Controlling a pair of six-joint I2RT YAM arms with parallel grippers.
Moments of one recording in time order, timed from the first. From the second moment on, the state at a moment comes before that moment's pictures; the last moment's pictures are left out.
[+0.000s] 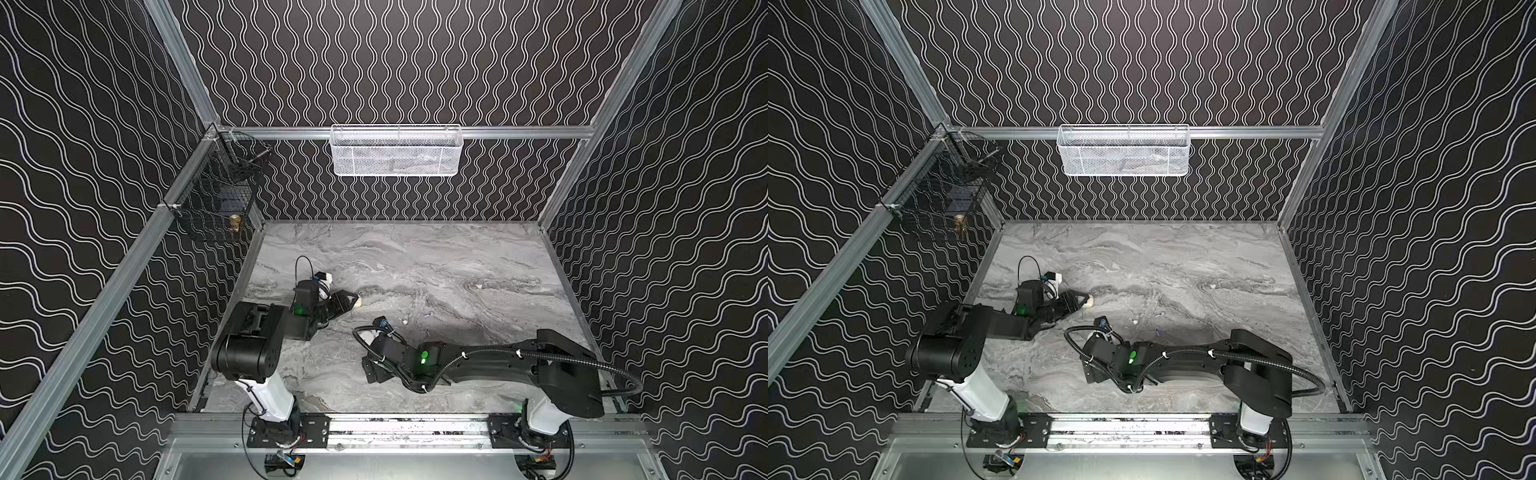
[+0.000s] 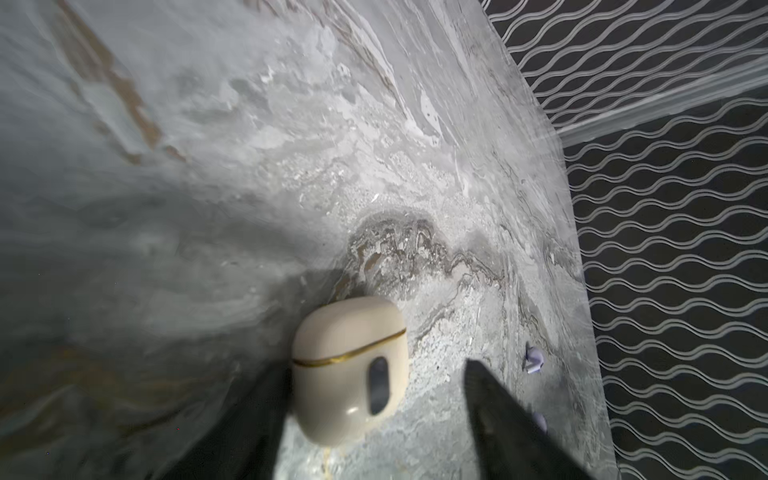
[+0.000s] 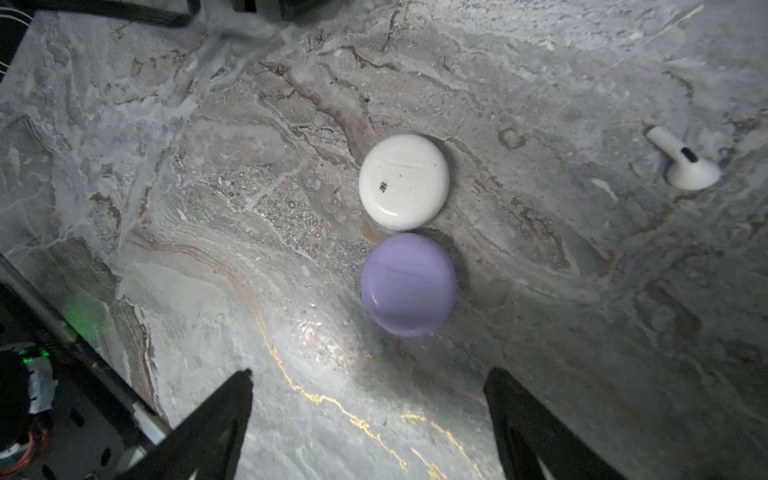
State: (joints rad) left arm -0.12 1.66 0.54 0.47 0.46 -0.62; right arm 1.30 1.72 1.04 -0.29 0.26 0.77
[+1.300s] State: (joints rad) left arm -0.12 0.90 0.30 0.22 0.09 -0.56; right arm 1.25 1.93 1.15 -0.37 0.39 0.81
